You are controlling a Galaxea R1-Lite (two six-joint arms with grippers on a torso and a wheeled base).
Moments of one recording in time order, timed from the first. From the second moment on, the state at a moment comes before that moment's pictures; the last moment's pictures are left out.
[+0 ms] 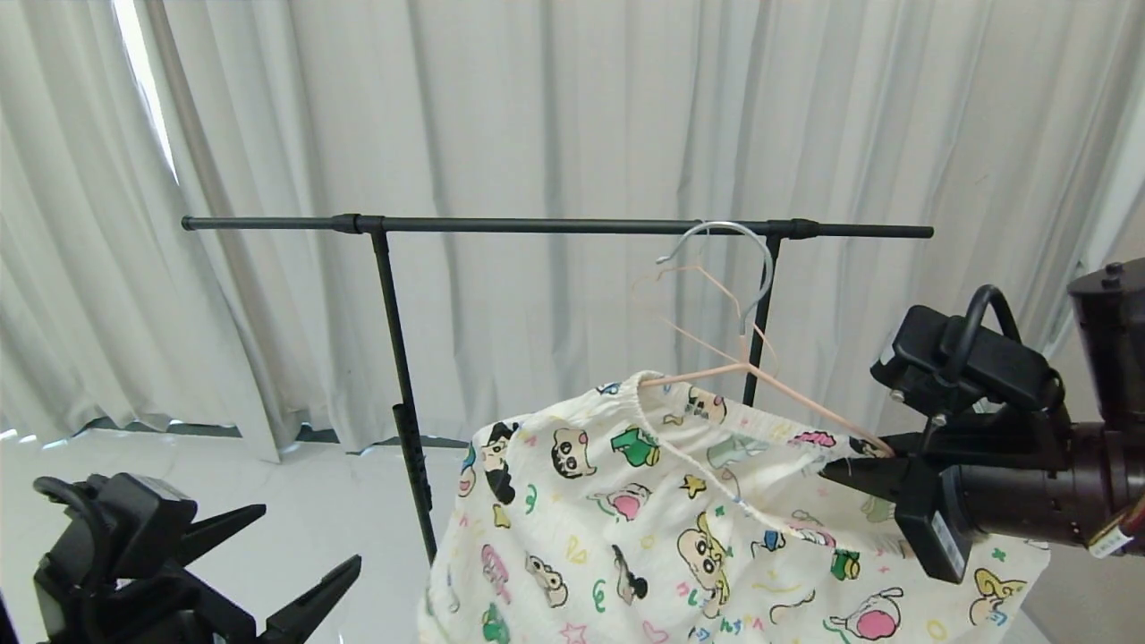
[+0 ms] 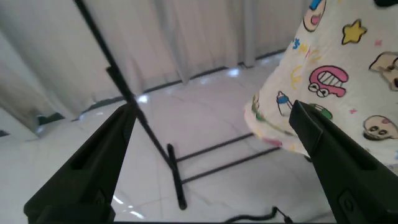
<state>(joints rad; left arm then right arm) -0.12 1.18 -0.01 -0.83 -0.24 0.23 0.76 1.35 -0.88 0.08 0.00 -0.23</state>
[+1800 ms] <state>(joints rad) -0.11 1.07 0.00 -0.82 0.08 0.23 0.81 1.61 -1.18 0.42 -0.35 0.19</state>
